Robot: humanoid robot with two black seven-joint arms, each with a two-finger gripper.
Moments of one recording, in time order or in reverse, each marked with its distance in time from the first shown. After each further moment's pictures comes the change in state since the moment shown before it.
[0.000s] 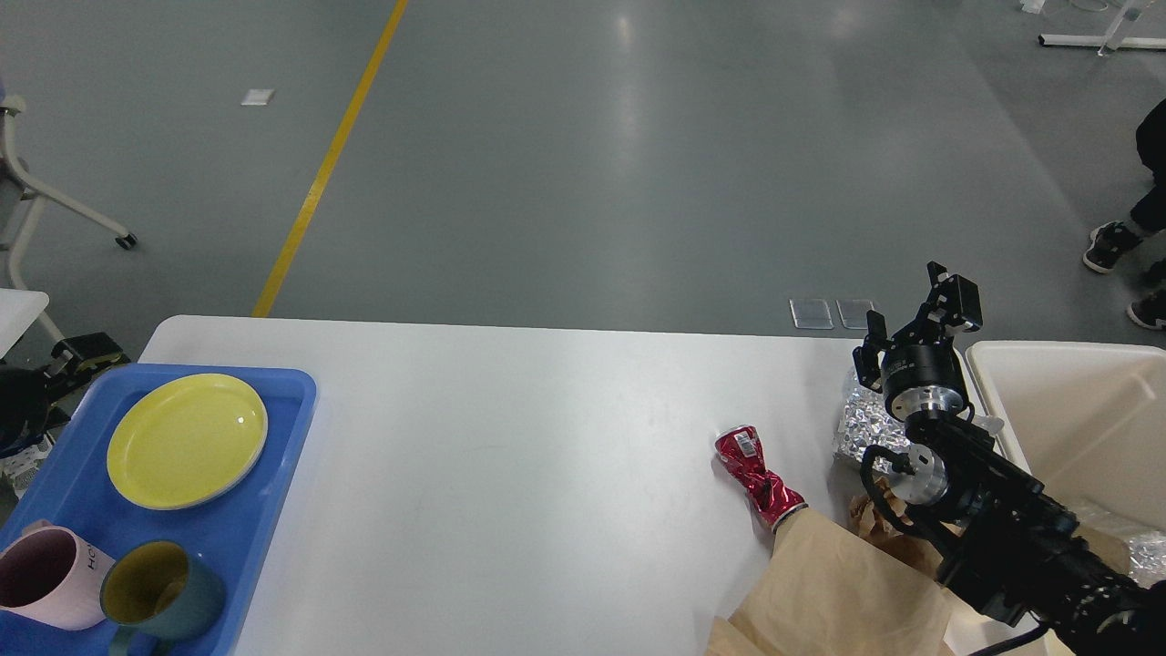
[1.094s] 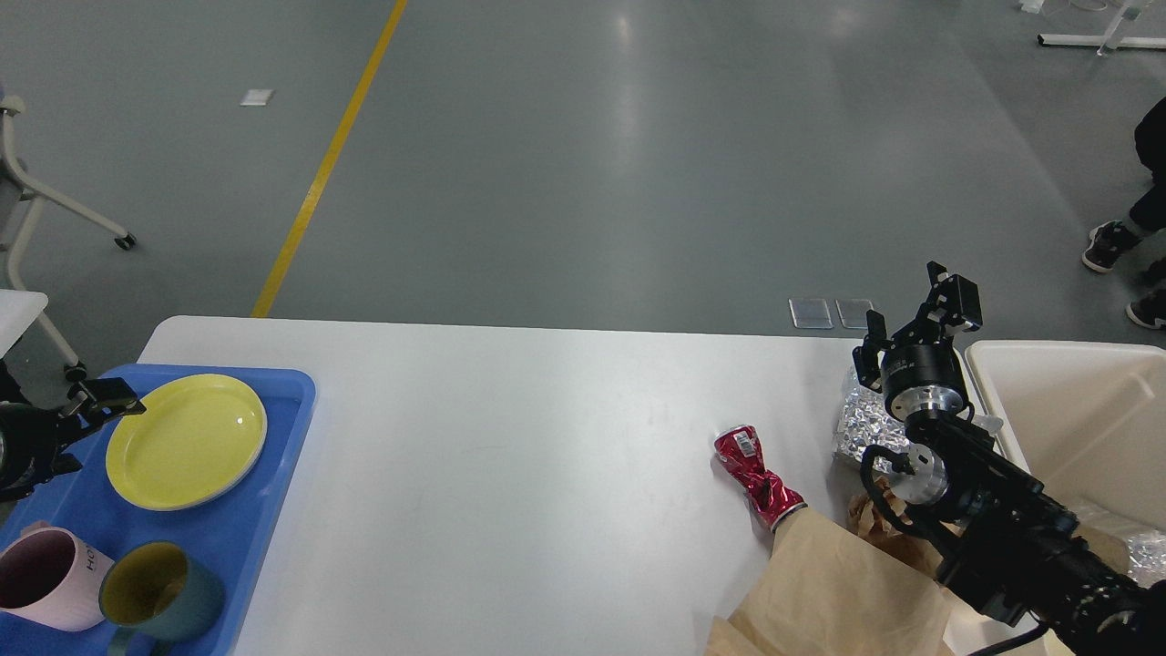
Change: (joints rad) left arm 0.019 -0.017 0.046 0.000 0.000 -0.075 0.000; right arm 0.000 0.000 0.000 0.001 0.000 0.000 0.000
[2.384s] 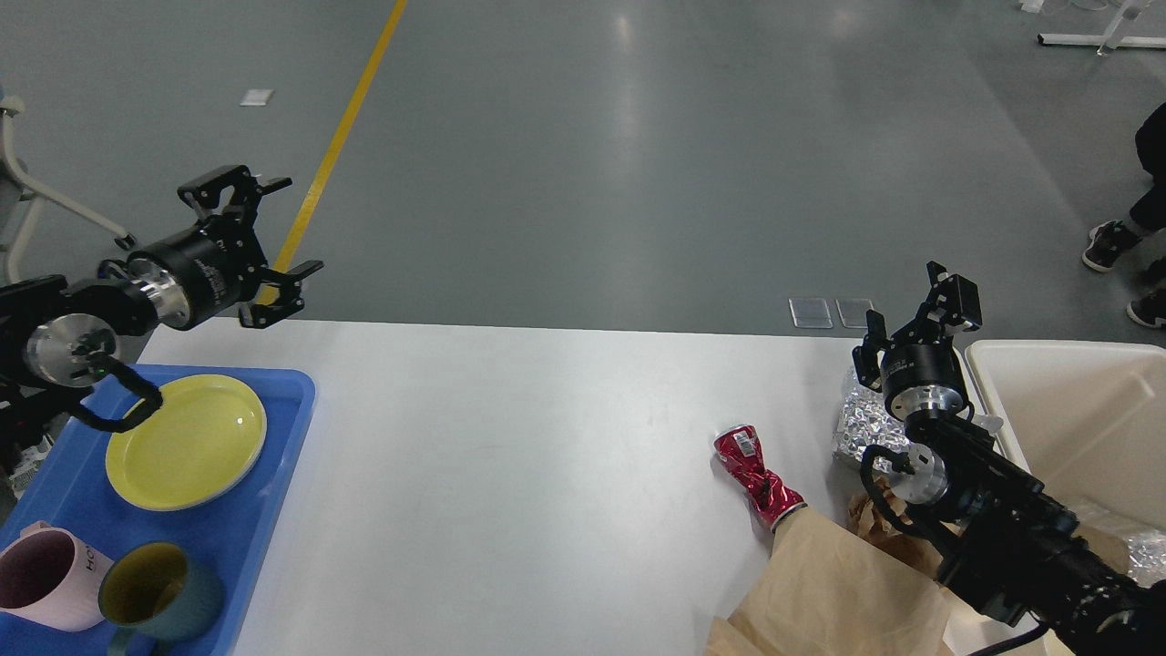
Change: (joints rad) left arm 0.041 -0.157 -0.636 -0.090 -0.618 -0.074 -0.016; right arm 0.000 0.000 0.000 -0.001 0.000 0.000 0.000
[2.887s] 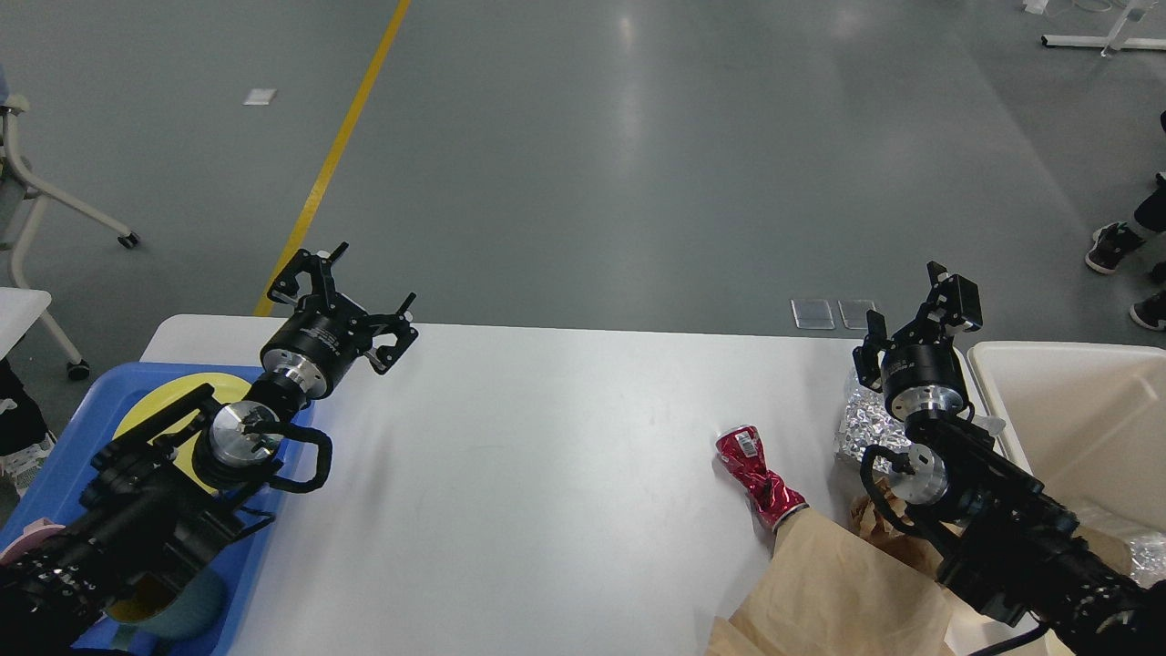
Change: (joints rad) left arm 0.411 -0.475 -0.723 0.252 0.040 0.001 -0.004; right arm 0.000 0.000 0.000 0.000 0.000 0.000 0.000
